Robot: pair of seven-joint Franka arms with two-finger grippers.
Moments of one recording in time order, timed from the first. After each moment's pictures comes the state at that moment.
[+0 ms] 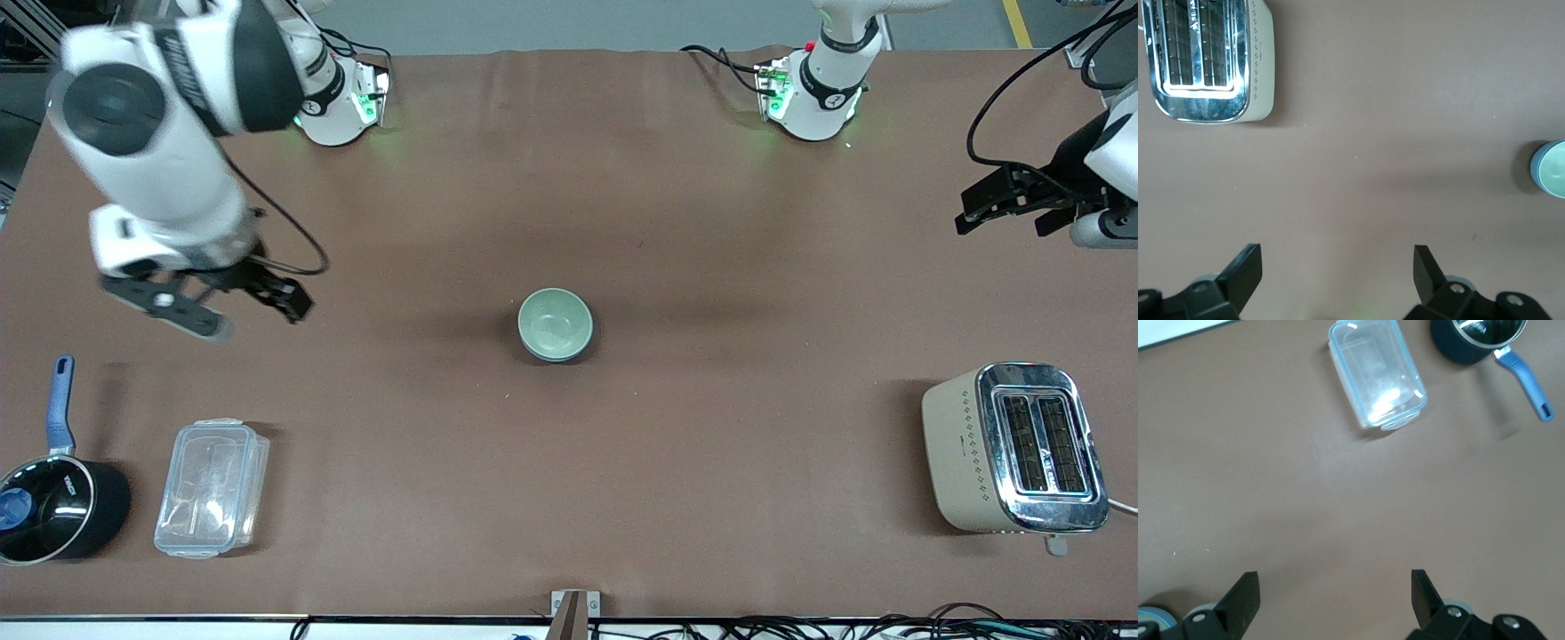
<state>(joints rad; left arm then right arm) 0.01 0.01 -0.09 -1.53 -0.06 1.54 -0.06 0.13 0.13 0.15 -1.56 -0.21 1.68 0.68</state>
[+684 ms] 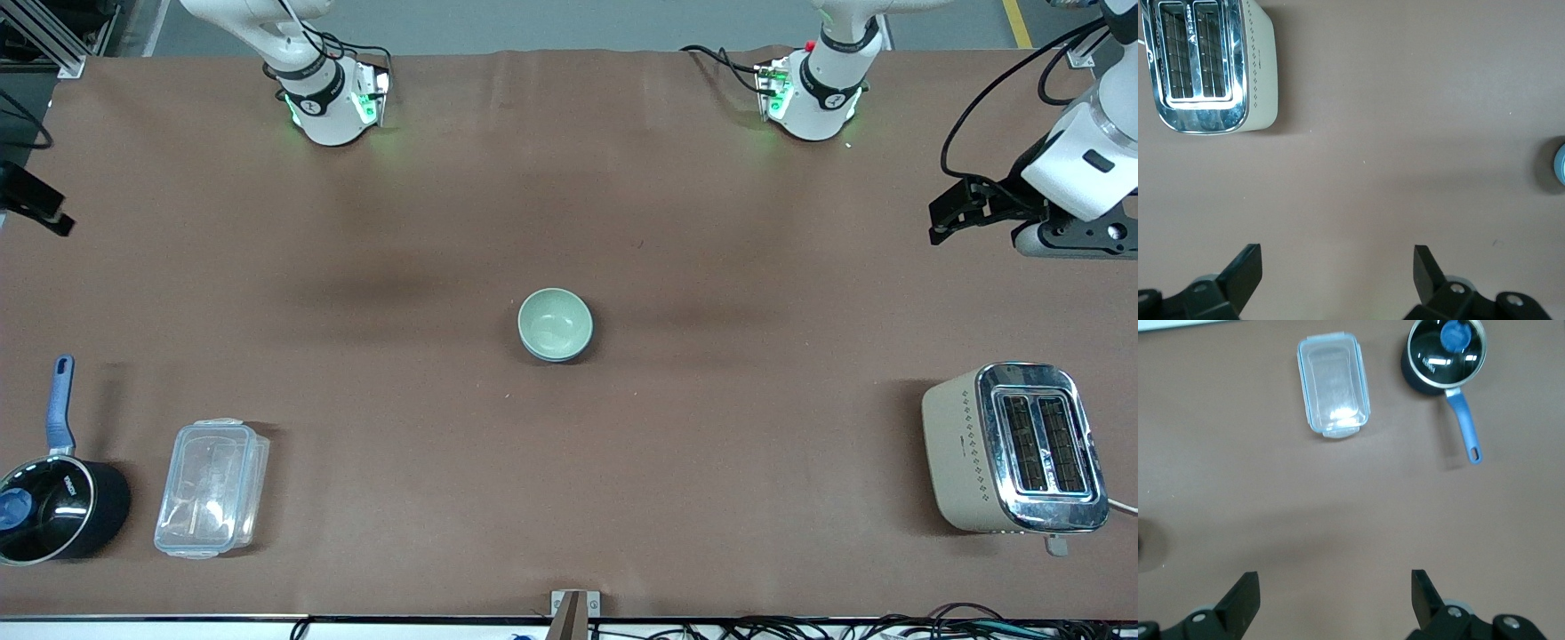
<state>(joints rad) 0.01 -0.01 -0.14 -1.59 0.01 1.57 -0.07 0.02 -0.05 -0.12 -1.50 -0.05 1.54 0.04</state>
